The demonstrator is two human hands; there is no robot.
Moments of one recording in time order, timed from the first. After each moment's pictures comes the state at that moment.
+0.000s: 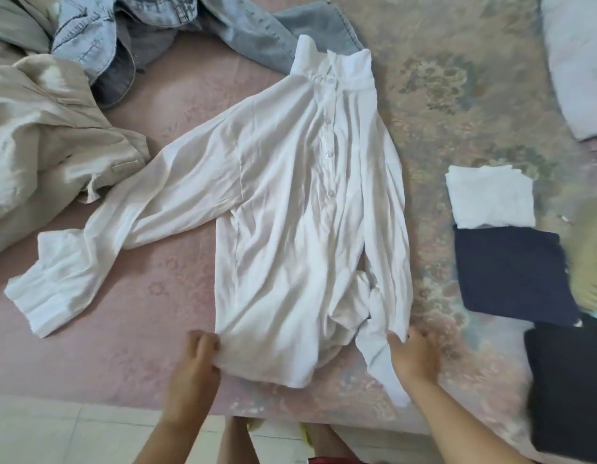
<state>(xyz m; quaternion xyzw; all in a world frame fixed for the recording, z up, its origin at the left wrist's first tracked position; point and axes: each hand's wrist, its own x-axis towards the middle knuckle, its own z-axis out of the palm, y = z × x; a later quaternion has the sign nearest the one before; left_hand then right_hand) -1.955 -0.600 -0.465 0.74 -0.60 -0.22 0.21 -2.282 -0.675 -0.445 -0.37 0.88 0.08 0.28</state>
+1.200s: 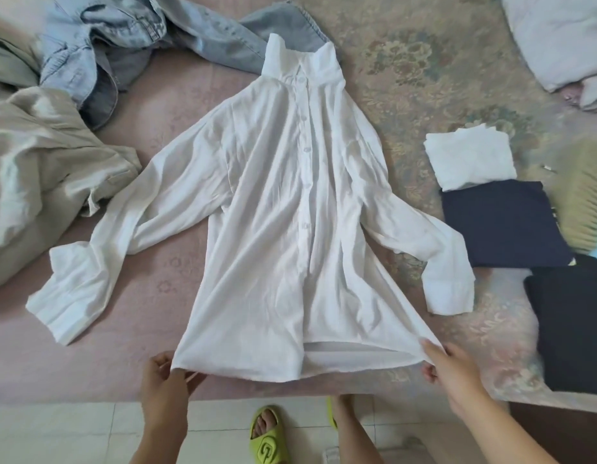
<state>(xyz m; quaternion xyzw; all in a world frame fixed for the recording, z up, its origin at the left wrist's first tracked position) -1.935 -0.579 -0.429 0.79 -0.04 -0.46 0.41 -2.323 -0.592 -0.420 -0.13 0.85 -0.21 0.47</state>
